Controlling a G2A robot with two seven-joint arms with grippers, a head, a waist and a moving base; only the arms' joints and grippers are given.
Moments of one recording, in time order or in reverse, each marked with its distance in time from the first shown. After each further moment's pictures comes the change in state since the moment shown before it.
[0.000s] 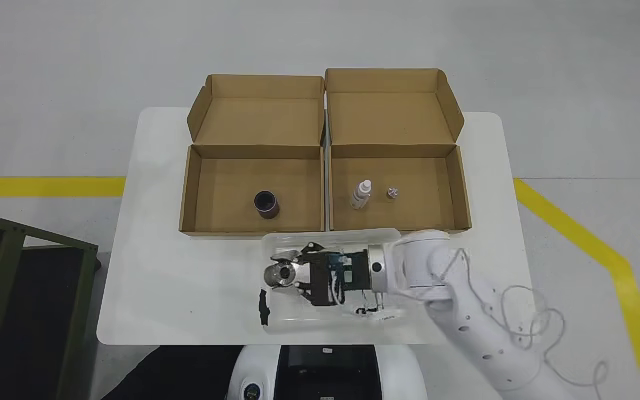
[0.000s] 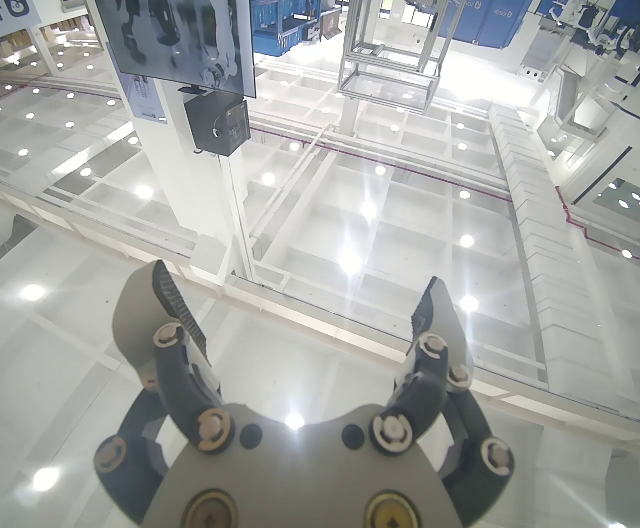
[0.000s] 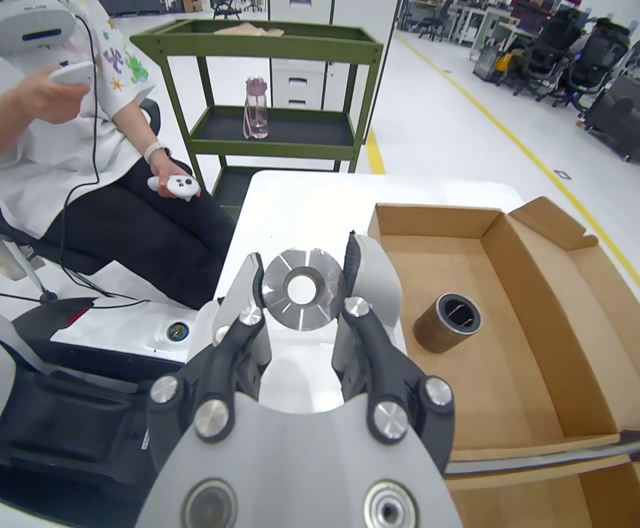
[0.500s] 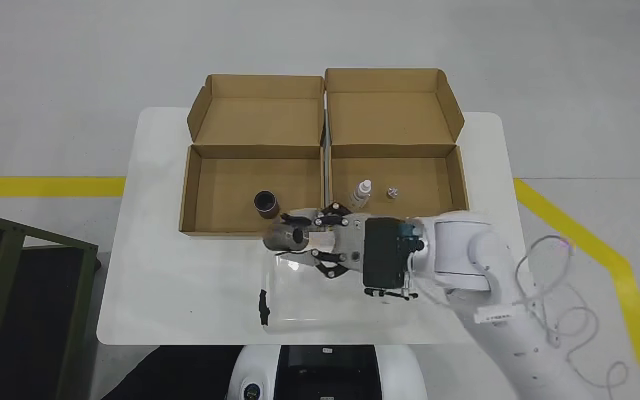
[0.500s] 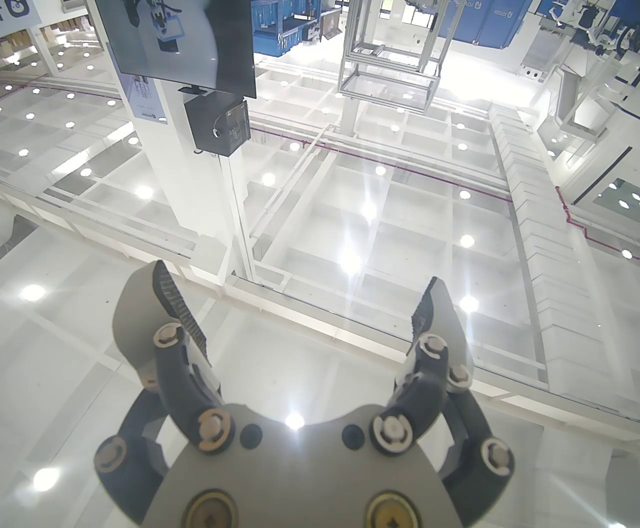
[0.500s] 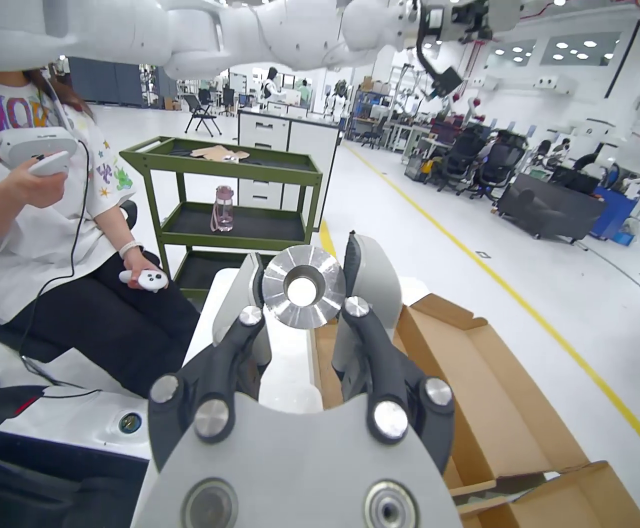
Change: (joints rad) left arm 0.000 0.000 0.000 0.000 0.000 0.000 0.000; right arm 0.022 0.009 0.137 -0.128 0.106 0.064 -0.149
